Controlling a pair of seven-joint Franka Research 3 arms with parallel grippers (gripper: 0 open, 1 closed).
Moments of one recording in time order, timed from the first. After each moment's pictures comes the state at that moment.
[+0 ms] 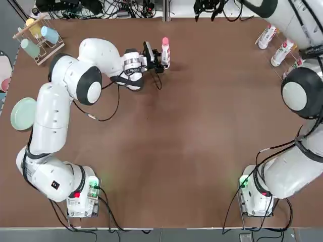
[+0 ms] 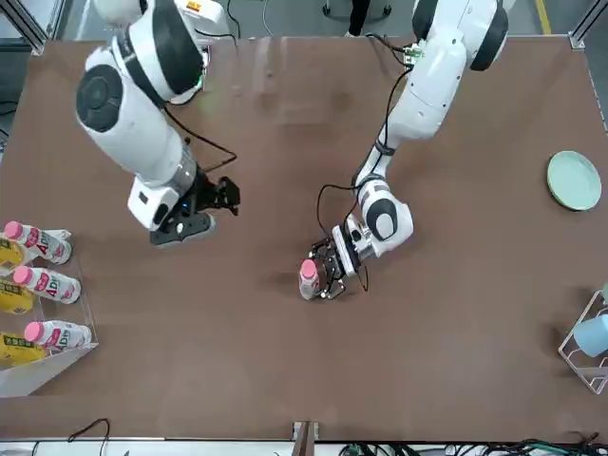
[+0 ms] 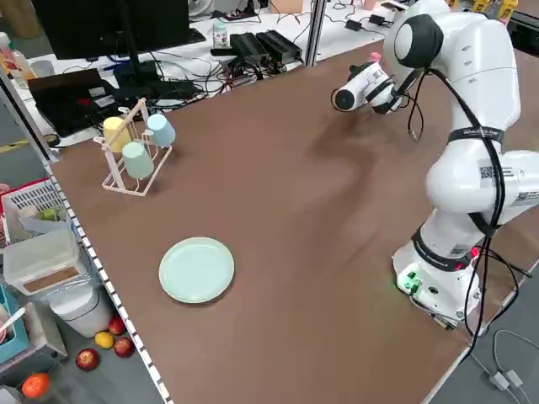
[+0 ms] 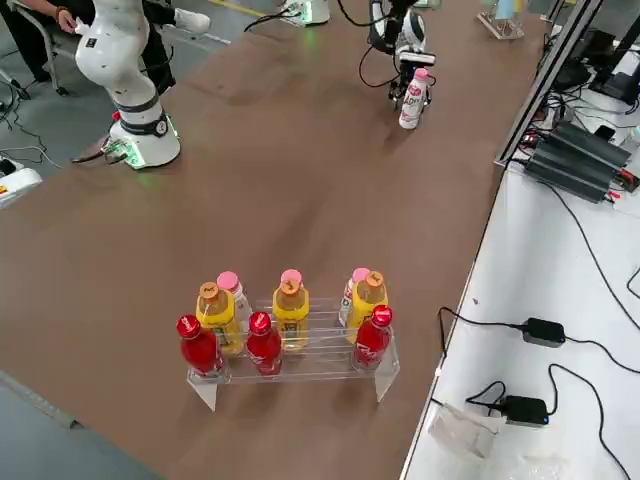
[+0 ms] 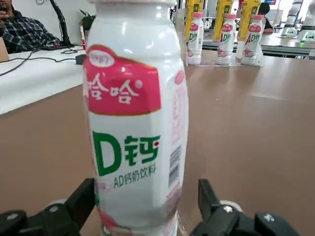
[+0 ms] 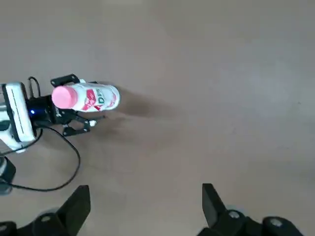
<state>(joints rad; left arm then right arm) -0.52 0.90 -0.05 -1.59 -2.16 2.40 2.57 0.43 0.34 0.01 -1.39 0.18 1.81 0.26</state>
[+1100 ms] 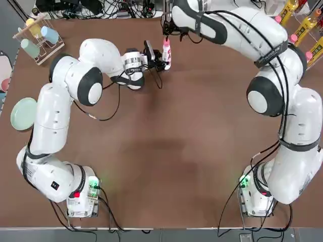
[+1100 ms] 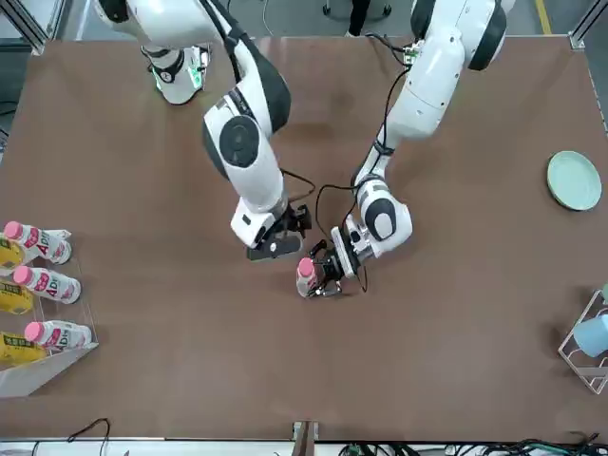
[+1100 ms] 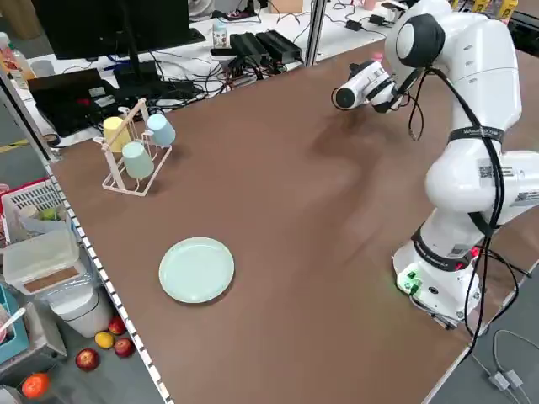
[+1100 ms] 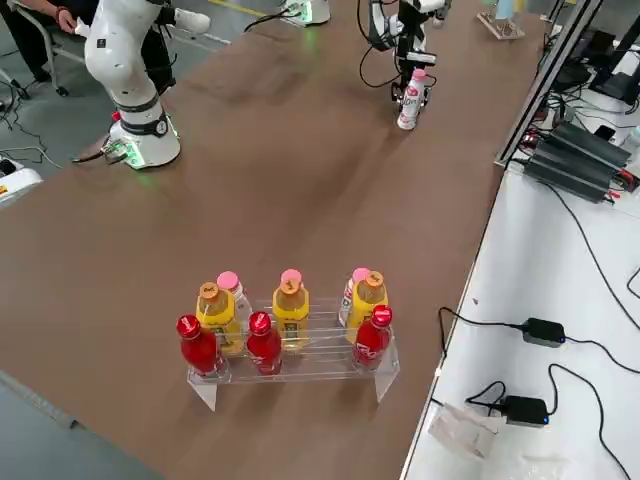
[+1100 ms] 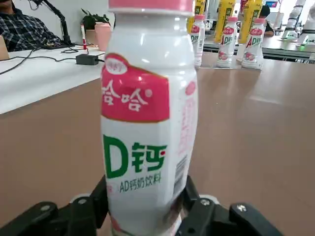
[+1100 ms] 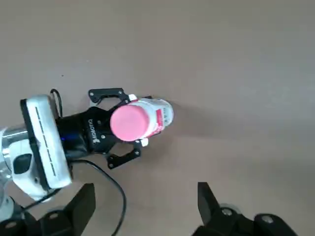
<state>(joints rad) -0.54 0.90 -0.04 -1.57 -2.16 2.40 2.53 0.66 0.65 0.01 -1.16 0.09 1.97 0.55</state>
